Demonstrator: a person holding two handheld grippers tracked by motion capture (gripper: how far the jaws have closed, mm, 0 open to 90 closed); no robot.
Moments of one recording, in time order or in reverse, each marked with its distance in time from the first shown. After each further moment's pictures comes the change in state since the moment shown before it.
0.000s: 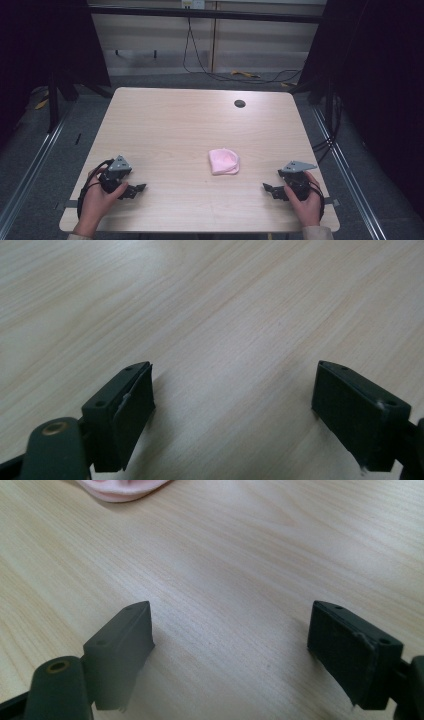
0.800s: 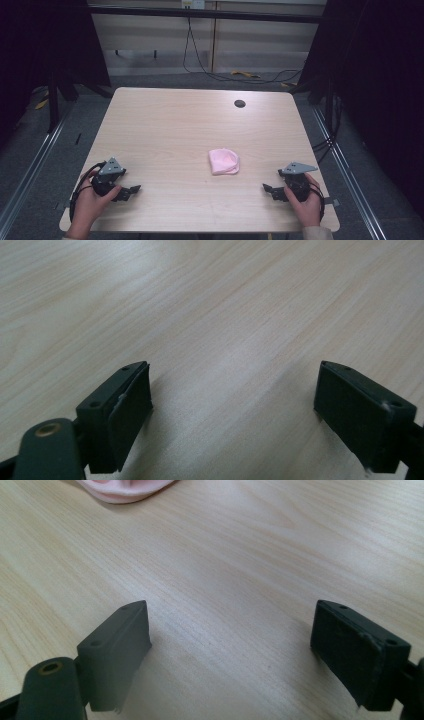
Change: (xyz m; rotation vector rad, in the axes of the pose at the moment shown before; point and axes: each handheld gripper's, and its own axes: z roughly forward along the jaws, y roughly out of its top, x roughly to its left) left arm 0.009 -0.017 -0.008 -0.057 -0.001 0.013; right arm 0.000 -0.004 0.001 -0.028 -0.001 -0.007
